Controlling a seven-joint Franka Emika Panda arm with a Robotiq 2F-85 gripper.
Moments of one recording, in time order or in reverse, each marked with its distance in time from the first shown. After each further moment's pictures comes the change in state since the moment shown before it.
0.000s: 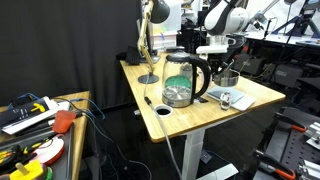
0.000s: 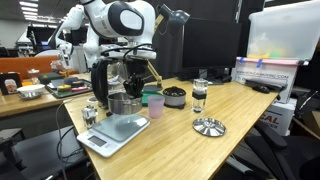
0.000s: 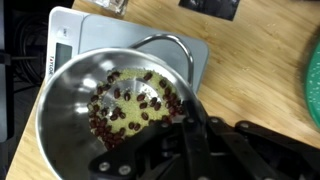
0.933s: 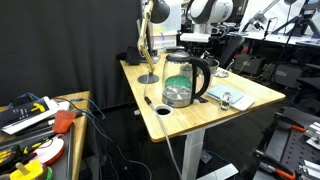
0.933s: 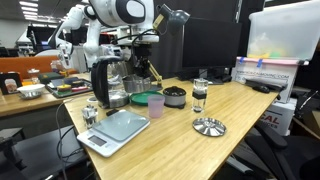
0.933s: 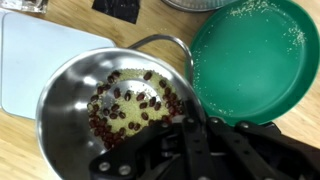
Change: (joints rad) arm 0.066 0.046 0.010 0.208 0.002 0.007 0.043
